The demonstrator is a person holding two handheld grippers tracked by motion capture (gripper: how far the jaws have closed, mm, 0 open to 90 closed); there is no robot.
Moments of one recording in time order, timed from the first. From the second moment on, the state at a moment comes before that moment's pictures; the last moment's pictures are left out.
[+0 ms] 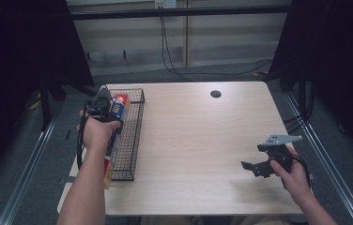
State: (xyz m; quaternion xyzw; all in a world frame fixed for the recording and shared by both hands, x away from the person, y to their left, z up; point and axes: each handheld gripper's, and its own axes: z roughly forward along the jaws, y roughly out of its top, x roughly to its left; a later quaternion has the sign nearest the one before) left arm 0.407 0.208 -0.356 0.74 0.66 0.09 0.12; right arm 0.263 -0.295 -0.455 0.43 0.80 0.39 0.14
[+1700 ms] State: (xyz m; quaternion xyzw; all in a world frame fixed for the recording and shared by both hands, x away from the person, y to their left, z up) left arm 0.409 0.223 -0.385 0.71 0.69 0.08 0.11; right arm 0.264 -0.294 -0.456 0.43 0.80 0.39 0.14
